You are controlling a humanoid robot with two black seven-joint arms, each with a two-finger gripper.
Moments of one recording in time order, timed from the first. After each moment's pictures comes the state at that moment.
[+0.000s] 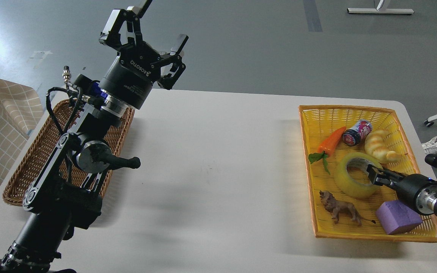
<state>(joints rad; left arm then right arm) -0.35 0.08 -1.38 -1.50 0.71 -0.34 -0.13 0.06 -0.46 1.38 1.34 -2.18 0.49 0.04</state>
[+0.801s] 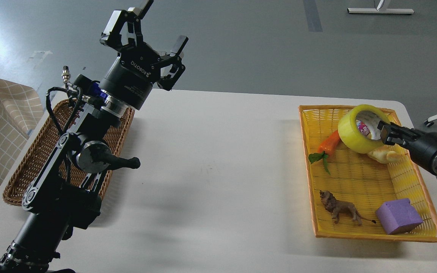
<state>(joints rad) -0.36 0.08 -1.37 -1.50 0.71 -0.34 -0.13 0.30 -0.54 1.39 1.43 -2.08 0.49 0.04</state>
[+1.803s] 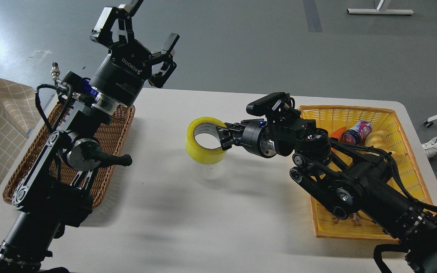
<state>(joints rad) -0.35 0.12 -1.39 -1.51 0.71 -0.33 -0.12 0.76 0.00 0.70 1.10 -2.18 0.49 -0.03</state>
